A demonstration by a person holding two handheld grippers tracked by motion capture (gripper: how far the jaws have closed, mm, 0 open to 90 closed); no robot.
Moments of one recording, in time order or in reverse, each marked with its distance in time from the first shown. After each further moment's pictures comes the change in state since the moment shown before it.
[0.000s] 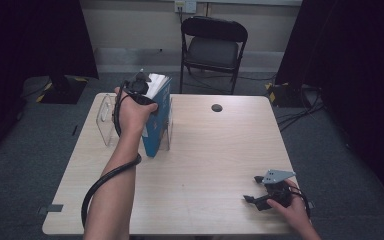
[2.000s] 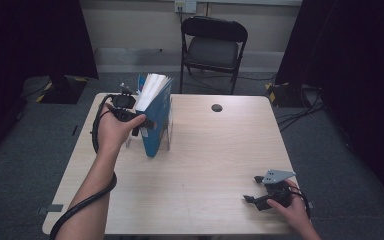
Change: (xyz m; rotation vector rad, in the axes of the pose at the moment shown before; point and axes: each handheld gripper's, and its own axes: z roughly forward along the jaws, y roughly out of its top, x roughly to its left) left arm 0.019 -0.052 -0.028 -0.056 -0.141 0.064; right arm 0.000 0.000 0.000 0.000 -0.002 -0.002
